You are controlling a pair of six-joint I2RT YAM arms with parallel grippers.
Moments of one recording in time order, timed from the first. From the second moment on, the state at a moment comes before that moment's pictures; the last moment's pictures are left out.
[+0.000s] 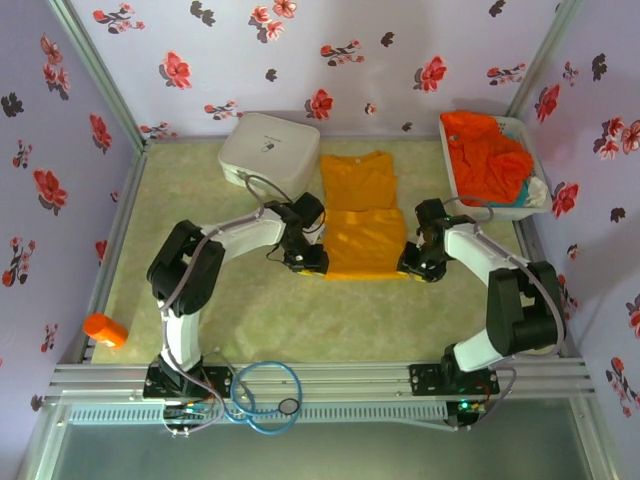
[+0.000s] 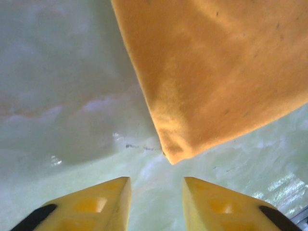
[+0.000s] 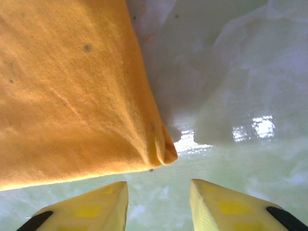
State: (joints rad) left arm -0.73 1.93 1.33 -0.77 0.35 -0.49; right arm 0.21 1.49 0.88 -0.82 -0.20 0.53
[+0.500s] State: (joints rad) left arm -0.73 1.90 1.18 -0.44 0.47 -0.75; right arm 0.21 1.50 0.85 -0.73 -0.19 0.55
